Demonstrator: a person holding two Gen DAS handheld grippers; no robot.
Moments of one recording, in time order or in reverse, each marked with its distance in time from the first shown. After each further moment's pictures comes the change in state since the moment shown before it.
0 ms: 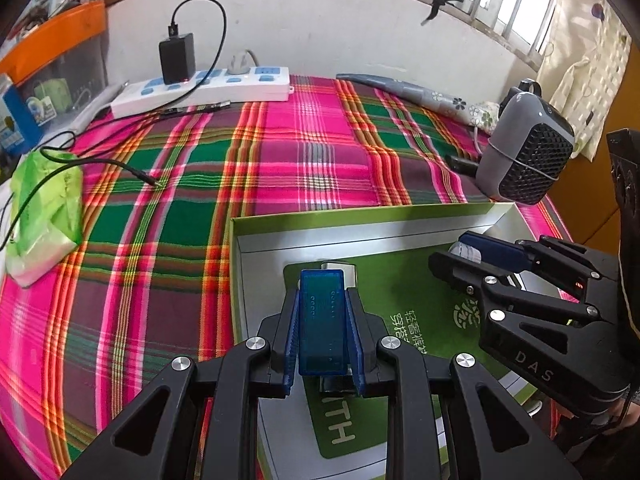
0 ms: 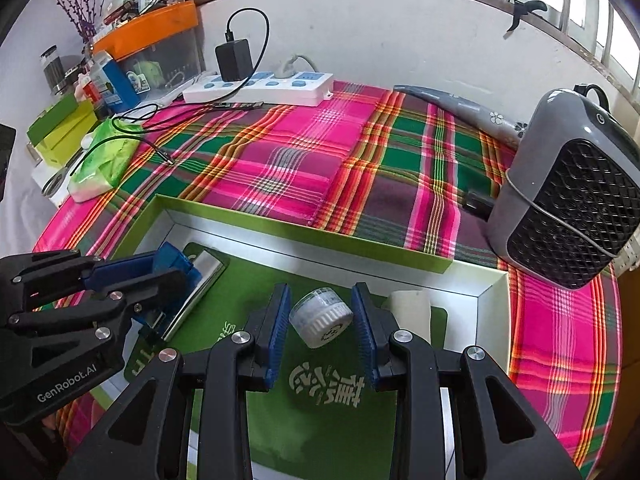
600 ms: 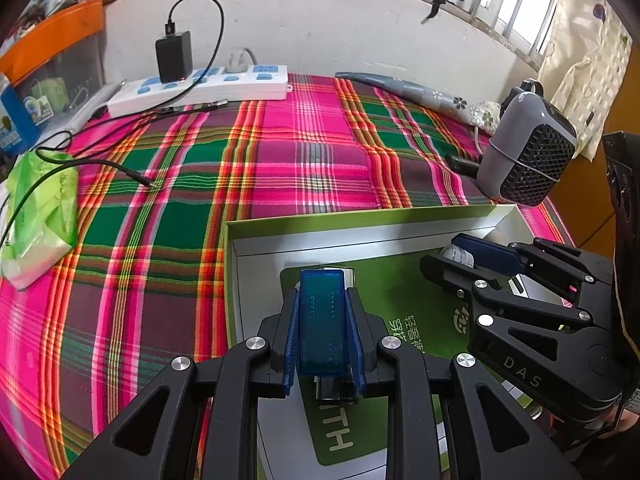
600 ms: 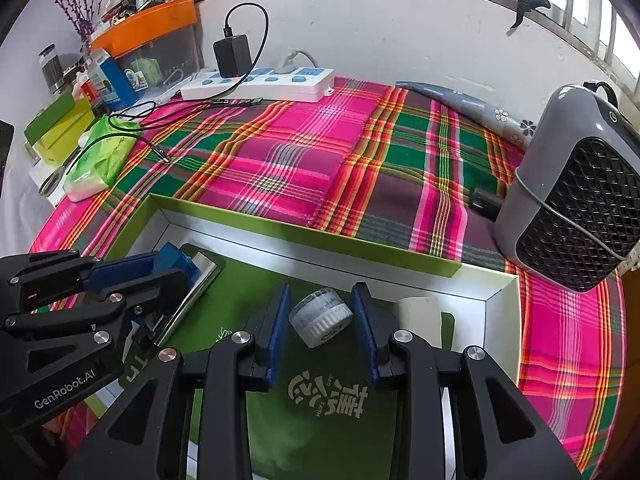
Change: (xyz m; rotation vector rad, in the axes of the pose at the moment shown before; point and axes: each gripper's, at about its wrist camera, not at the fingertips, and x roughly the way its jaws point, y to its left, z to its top) left arm 0.004 0.000 0.001 -0.003 0.007 -0.003; right arm 0.006 0.001 0.001 0.000 0.002 0.002
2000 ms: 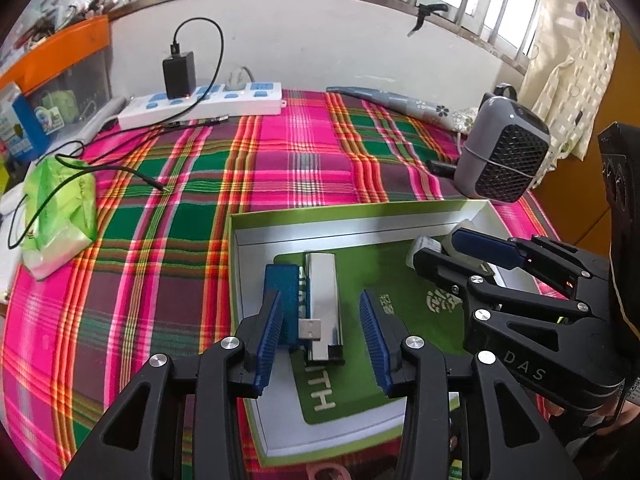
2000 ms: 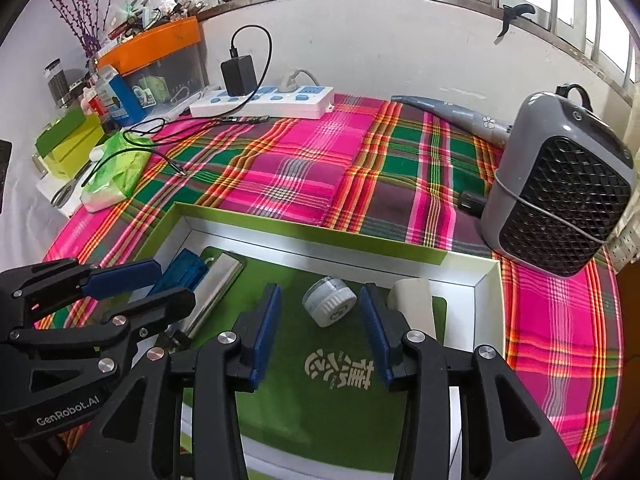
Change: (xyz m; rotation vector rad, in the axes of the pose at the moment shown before) left arm -0.035 -0.009 -0.015 0.020 -0.051 -0.001; right arm -0.031 0.004 -0.010 0.033 -0.060 0.014
